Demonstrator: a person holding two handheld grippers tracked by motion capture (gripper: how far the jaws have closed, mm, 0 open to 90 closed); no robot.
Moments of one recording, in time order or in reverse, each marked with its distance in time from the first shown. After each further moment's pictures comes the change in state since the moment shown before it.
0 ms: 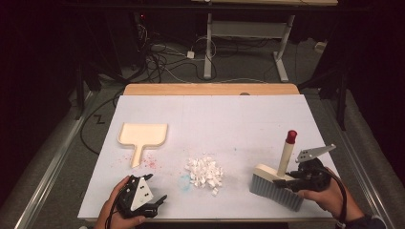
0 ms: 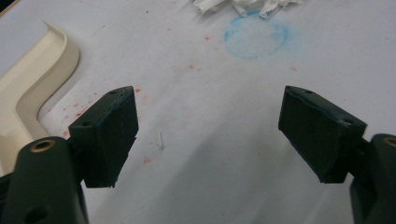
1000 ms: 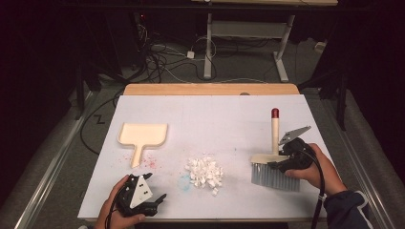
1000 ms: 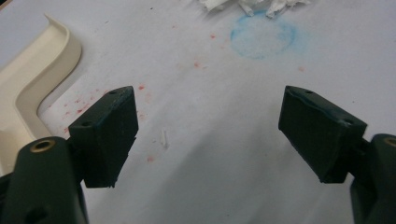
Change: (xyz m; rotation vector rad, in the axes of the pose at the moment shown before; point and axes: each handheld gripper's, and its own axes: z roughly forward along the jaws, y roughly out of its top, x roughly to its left) left arm 0.002 -0.001 0.002 0.002 -0.005 -0.021; right arm -0.026 0.048 0.026 0.138 -0.234 -0.149
